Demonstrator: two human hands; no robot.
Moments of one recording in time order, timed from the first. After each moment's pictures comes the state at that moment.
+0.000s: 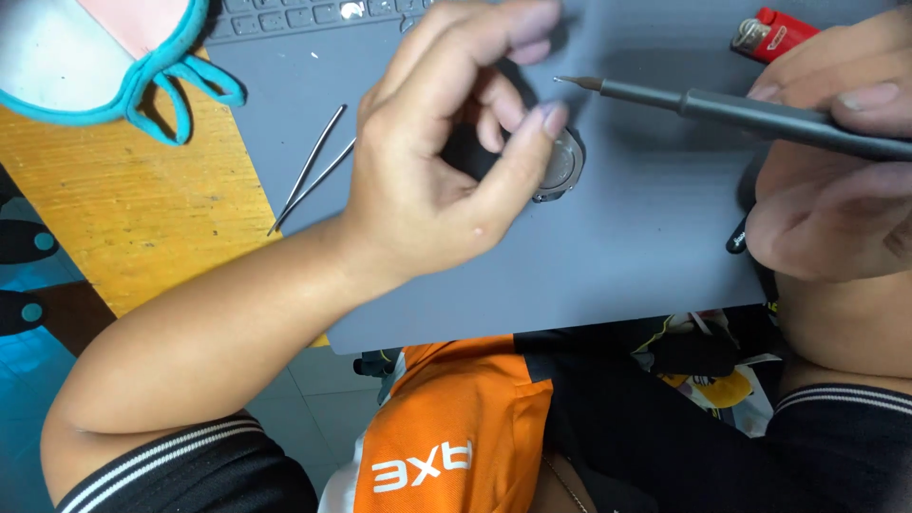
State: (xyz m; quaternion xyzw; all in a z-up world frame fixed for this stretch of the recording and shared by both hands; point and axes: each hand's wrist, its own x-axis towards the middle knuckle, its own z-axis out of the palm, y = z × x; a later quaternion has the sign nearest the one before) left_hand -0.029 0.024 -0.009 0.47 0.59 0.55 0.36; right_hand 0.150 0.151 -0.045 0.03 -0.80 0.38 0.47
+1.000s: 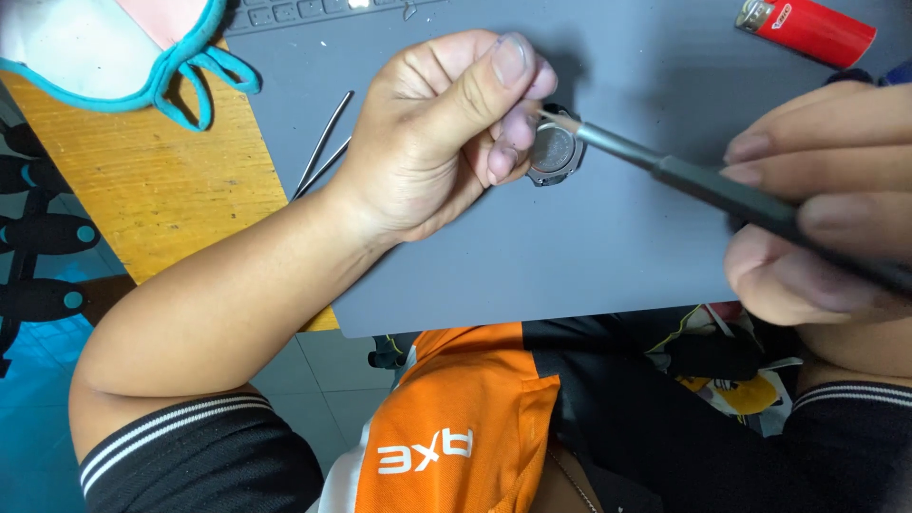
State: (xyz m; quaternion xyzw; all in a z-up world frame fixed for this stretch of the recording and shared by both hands) left_hand -0.029 0.031 -0.017 0.07 0.33 0.62 0.70; right_hand 0.187 0.119 0.009 -0.10 -0.85 0.43 0.27
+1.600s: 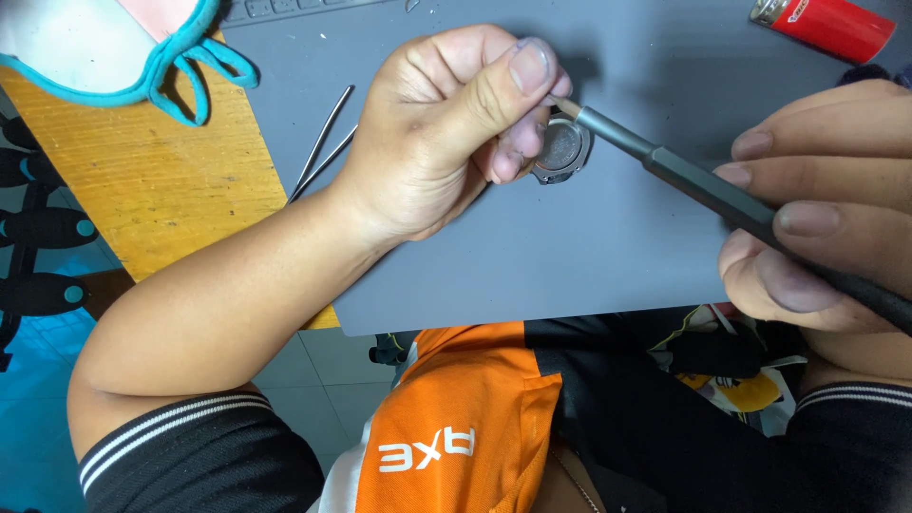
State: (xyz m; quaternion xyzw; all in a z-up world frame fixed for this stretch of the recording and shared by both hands) left_hand -0.028 0.032 -0.016 0.10 0.38 0.61 0.69; right_hand 0.179 0.144 -0.013 0.10 -0.89 0.34 0.29
